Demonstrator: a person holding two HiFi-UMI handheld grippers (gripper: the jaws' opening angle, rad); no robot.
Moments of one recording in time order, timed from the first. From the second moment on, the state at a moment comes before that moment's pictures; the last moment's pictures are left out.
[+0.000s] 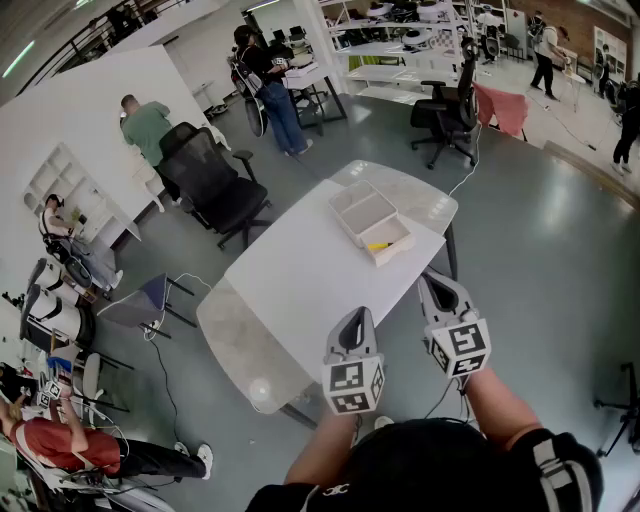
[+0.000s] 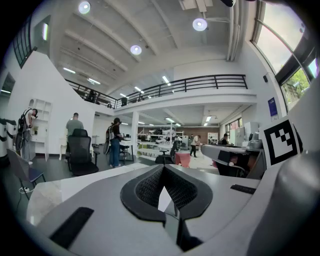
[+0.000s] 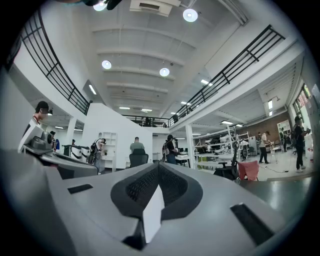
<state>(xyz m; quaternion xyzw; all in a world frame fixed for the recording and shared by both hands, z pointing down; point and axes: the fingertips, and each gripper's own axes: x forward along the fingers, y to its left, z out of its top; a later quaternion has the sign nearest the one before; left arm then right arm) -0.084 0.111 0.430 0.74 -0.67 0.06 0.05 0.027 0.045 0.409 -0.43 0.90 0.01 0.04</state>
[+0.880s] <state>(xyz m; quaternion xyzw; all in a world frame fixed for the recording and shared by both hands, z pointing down) -0.018 0.131 0.431 0.72 -0.69 0.05 0.04 0.089 0.068 0.416 -0.40 0.91 0.01 0.03</state>
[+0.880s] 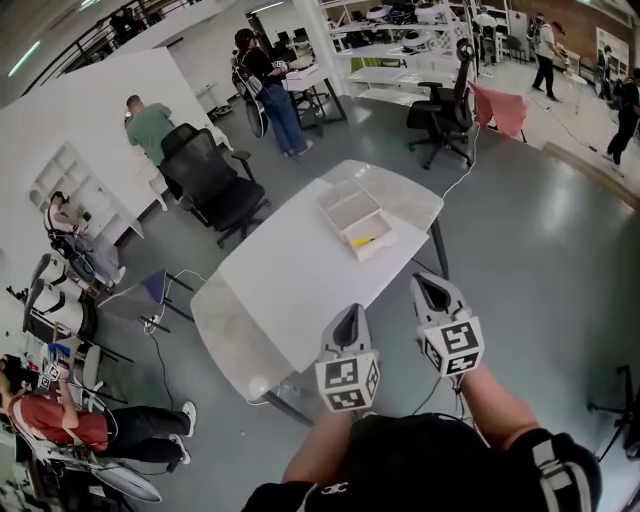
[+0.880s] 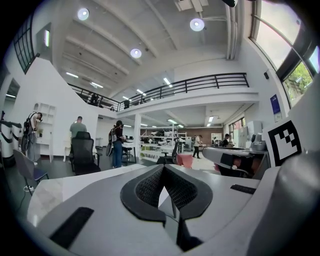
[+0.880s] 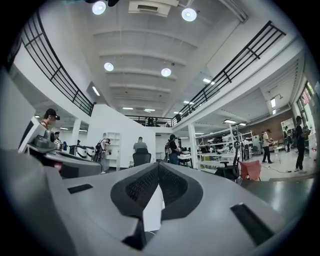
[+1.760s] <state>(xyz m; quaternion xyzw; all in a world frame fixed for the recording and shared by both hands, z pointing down) 0.027 0.075 0.447 0.73 -0.68 0.05 0.03 0.132 0.014 0.435 -0.41 0.91 0.00 0.03</state>
